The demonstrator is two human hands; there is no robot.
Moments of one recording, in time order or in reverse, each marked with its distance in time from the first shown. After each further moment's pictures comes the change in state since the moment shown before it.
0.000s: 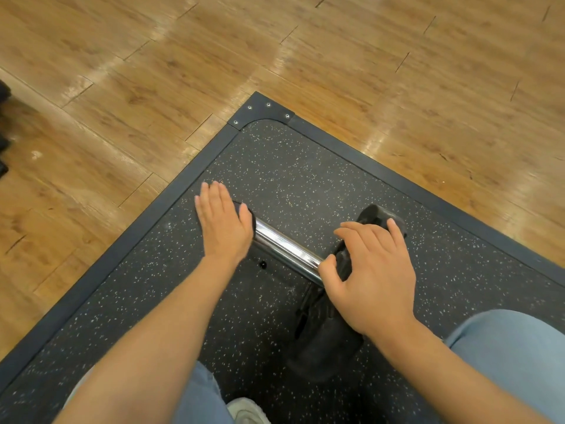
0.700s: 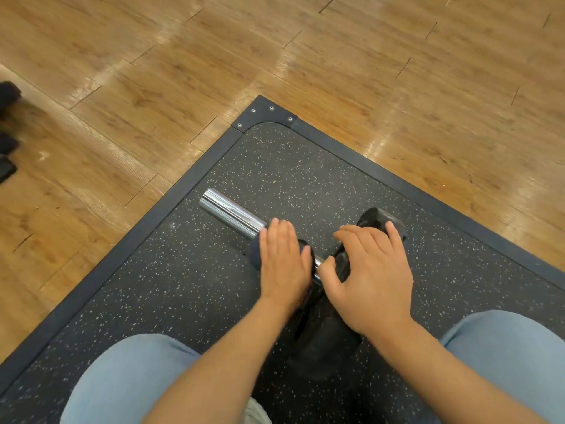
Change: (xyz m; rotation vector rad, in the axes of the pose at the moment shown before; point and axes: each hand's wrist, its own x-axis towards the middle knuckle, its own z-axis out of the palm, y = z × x) left_hand -0.081 0.072 0.028 0.079 0.004 0.254; right_hand -0.002 -0.003 -0.001 0.005 0.039 -0.010
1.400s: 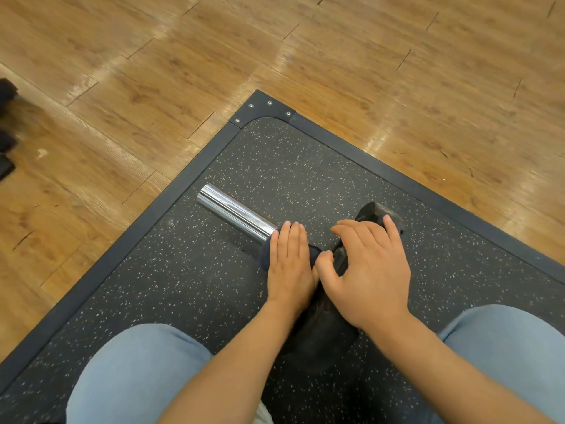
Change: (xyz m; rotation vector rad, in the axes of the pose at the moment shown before) left_hand -0.010 0.012 0.010 0.041 0.062 0.082; right_hand 0.002 0.002 0.000 0.019 -0.016 0.012
